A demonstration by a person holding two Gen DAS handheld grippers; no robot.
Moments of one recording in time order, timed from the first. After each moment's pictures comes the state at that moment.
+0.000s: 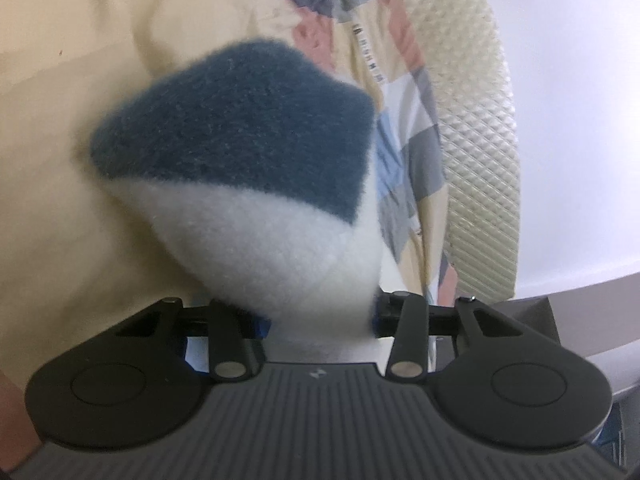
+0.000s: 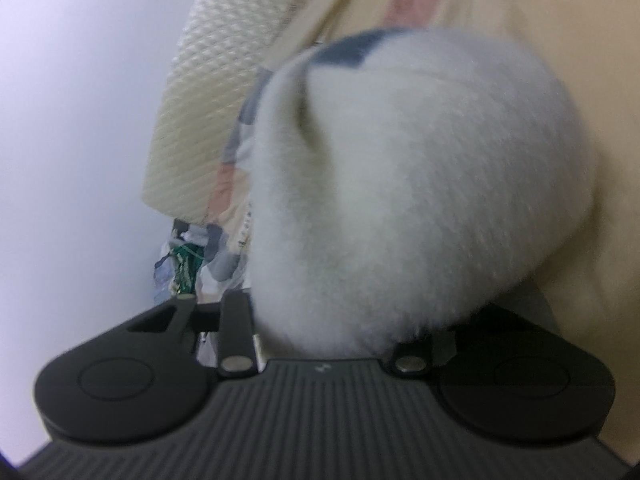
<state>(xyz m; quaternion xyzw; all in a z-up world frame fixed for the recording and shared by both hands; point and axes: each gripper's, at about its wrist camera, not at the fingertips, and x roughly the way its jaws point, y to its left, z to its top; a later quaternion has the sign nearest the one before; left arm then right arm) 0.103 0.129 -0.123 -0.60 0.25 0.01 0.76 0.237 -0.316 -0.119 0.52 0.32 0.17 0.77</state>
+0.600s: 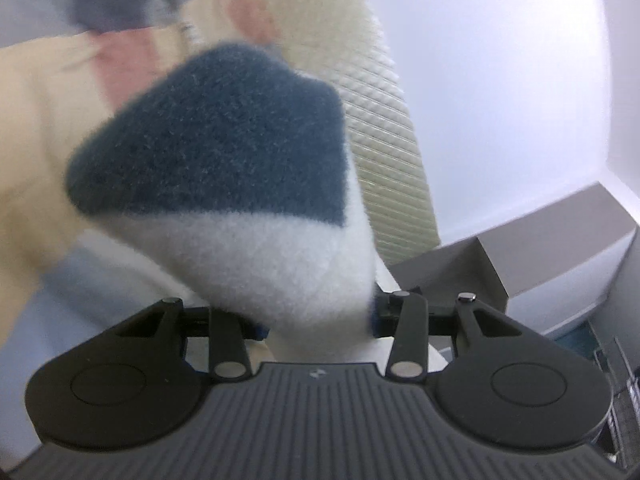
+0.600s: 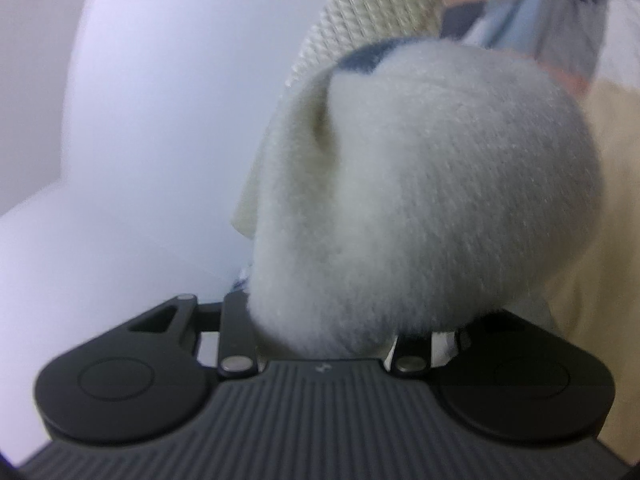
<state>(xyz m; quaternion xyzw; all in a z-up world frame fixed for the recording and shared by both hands) 0.152 0.068 0.028 -0.52 0.21 -0.11 0.82 0.248 -0.392 0.001 0.52 0.21 0.24 0.79</state>
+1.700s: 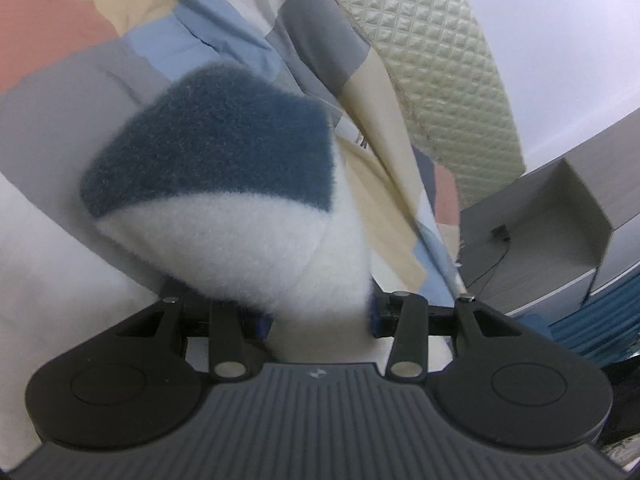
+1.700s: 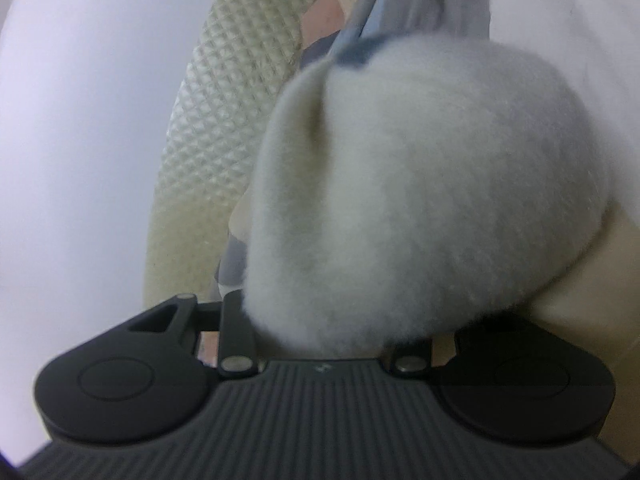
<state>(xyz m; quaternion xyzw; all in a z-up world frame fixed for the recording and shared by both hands) 0.459 -0.031 -0.123 -0.42 0.31 -0.11 0.85 0.417 -0.467 -0.184 0.57 0.22 0.11 0.78</state>
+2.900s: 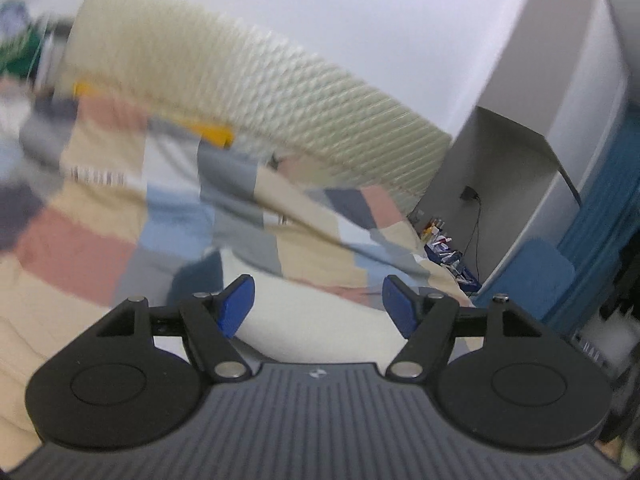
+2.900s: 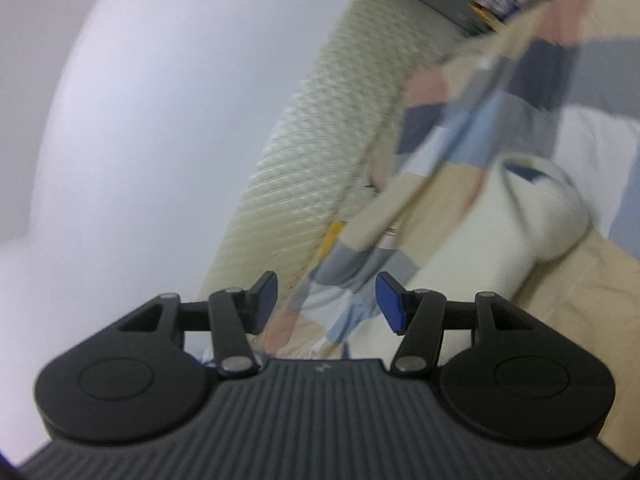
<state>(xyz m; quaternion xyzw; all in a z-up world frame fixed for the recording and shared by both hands) 0.188 -0.056 0.164 -0.17 0.21 -0.12 0.95 0.238 -0.441 0.035 0.51 0.14 0.13 0.84</state>
